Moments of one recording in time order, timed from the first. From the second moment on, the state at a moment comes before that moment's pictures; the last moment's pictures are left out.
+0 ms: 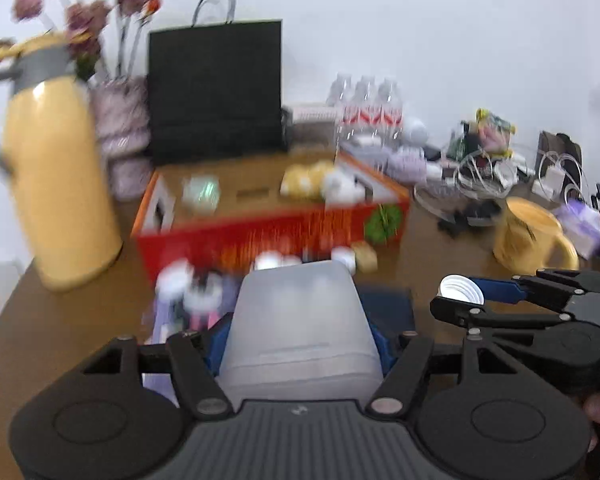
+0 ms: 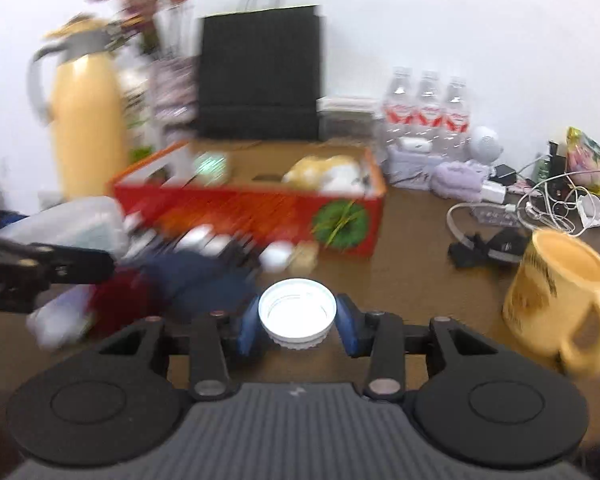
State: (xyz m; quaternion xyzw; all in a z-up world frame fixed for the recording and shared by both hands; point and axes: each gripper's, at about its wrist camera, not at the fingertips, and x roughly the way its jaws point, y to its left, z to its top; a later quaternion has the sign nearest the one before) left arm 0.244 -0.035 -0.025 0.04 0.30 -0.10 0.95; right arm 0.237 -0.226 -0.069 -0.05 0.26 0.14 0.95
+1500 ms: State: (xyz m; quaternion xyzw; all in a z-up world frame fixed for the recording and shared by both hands) left arm 0.488 0.003 0.027 0.03 0.20 0.01 0.98; right arm 0.518 -0.162 -0.011 0.02 0.32 0.23 0.92
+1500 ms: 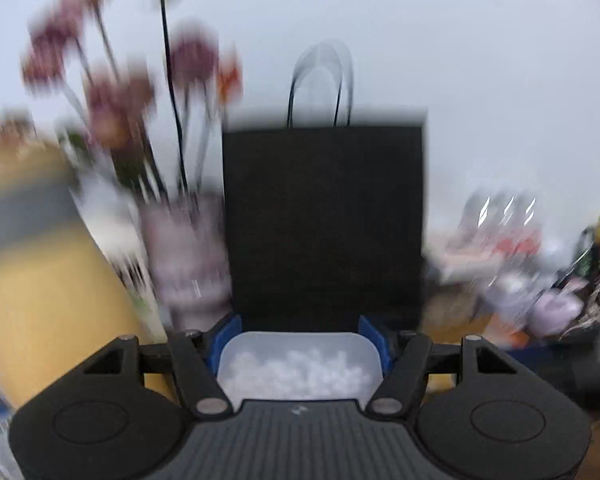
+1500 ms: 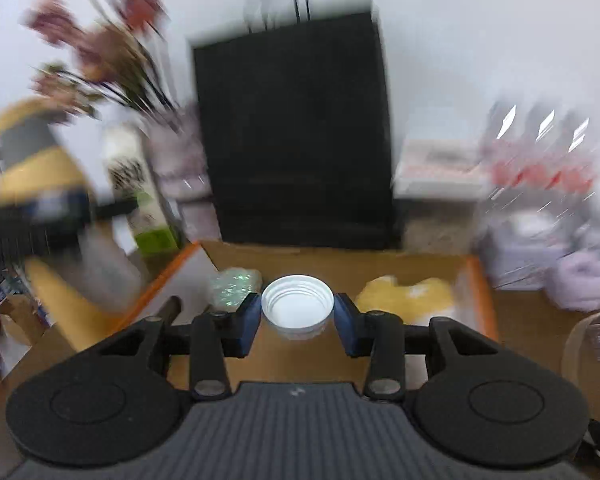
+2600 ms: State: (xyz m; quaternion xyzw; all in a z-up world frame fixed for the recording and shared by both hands) left arm 0.093 0.038 -0.024 -0.04 0.28 -0.04 0.96; right arm 0.095 -0.259 -0.044 -0.01 0.33 0.21 0.92
